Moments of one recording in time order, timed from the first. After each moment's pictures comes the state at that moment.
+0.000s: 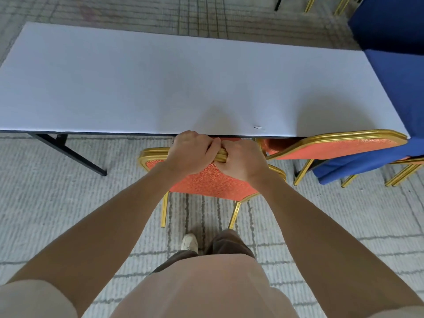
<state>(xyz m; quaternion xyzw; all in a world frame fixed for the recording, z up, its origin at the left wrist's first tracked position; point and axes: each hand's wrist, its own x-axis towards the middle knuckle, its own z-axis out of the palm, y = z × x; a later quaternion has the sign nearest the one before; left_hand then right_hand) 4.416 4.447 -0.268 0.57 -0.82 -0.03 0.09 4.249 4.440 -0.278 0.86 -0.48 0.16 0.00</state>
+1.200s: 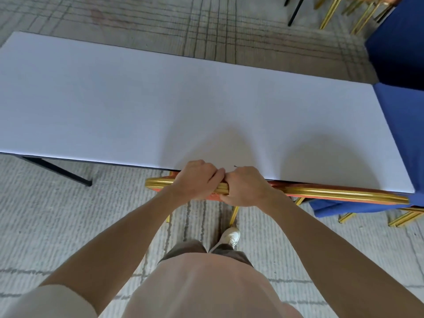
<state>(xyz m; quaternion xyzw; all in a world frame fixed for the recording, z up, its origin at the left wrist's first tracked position) 4.313 4.326 -0.301 0.55 -0.83 -0.11 0.02 4.146 4.301 -0.282 0.92 -0.38 -0.10 -0.09</state>
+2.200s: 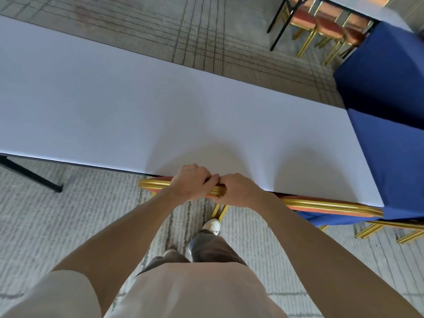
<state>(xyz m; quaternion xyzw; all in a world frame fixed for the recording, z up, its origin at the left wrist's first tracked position) 4.344 4.309 -0.345 0.59 -0.77 -0.20 0.11 4.180 4.291 -0.300 0.82 -0.49 -0.16 -0.25</state>
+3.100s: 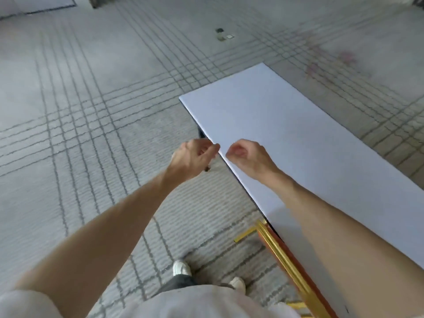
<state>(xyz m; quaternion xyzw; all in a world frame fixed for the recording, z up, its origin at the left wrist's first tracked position) 4.592 4.456 -0.220 0.89 -0.26 -0.14 0.35 4.506 4.272 -0.224 0.85 -0.18 -0.03 -0.49</state>
